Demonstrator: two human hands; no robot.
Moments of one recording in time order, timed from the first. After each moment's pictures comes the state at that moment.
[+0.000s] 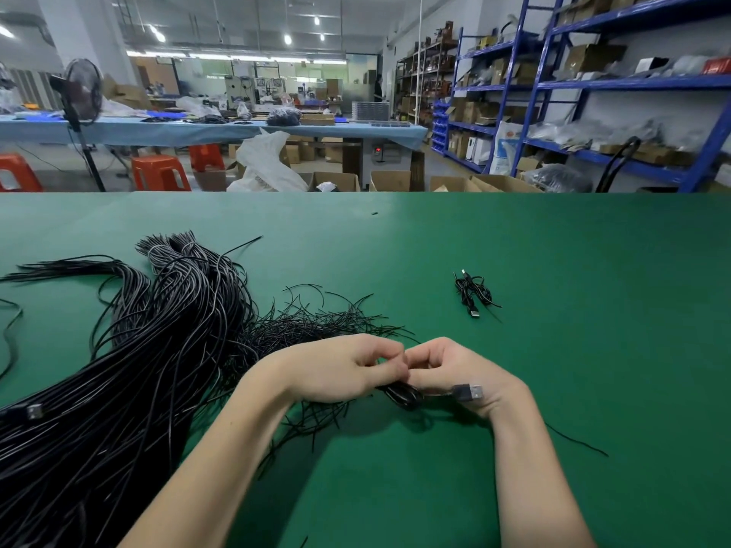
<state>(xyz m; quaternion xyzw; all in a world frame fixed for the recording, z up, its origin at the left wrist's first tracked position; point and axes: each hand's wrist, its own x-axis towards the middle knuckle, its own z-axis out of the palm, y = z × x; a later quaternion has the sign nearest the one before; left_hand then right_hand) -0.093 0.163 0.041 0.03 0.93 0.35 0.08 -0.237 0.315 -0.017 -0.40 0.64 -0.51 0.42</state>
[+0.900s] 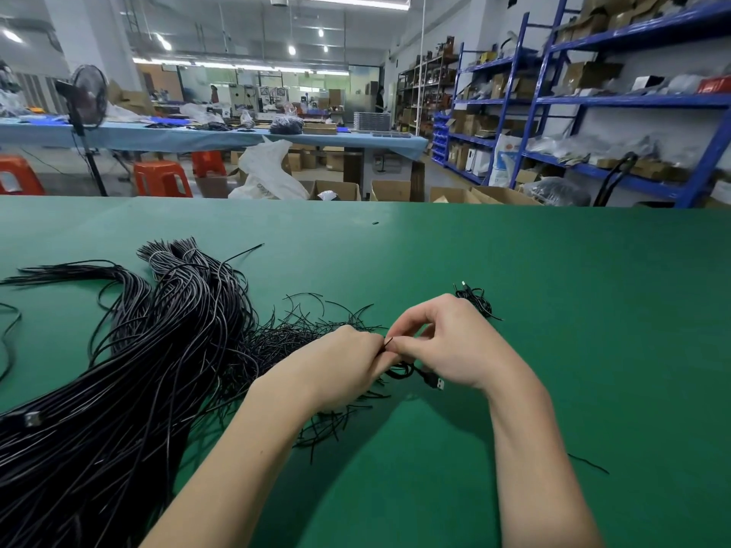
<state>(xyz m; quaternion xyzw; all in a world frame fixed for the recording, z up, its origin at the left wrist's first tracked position) -0.110 0.160 0.030 -0.07 0.99 0.13 -0.02 -0.218 0.305 0.051 -0.45 0.81 -0.36 0.09</state>
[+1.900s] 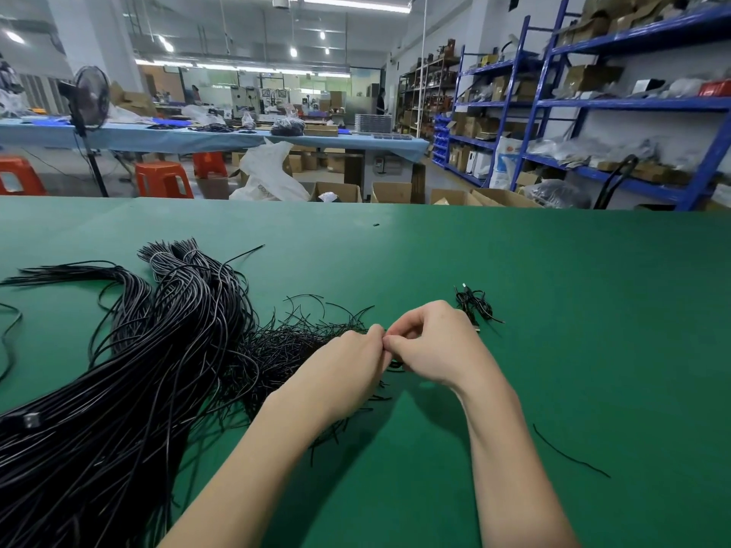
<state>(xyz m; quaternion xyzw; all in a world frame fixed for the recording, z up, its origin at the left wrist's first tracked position) -0.117 0.166 0.013 -0.12 0.98 0.14 -0.08 -0.204 0.286 0.045 -0.34 0.86 -0.37 0.07</state>
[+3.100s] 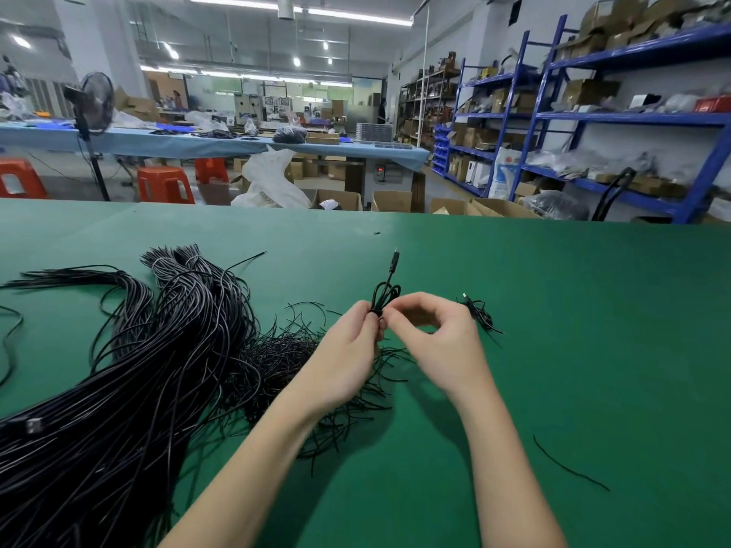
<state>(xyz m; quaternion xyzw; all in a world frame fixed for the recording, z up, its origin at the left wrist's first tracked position) -0.117 0.168 0.026 -0.14 0.79 0.54 -0.24 -0.199 0.281 0.042 -0.36 0.72 -0.59 -0.01</state>
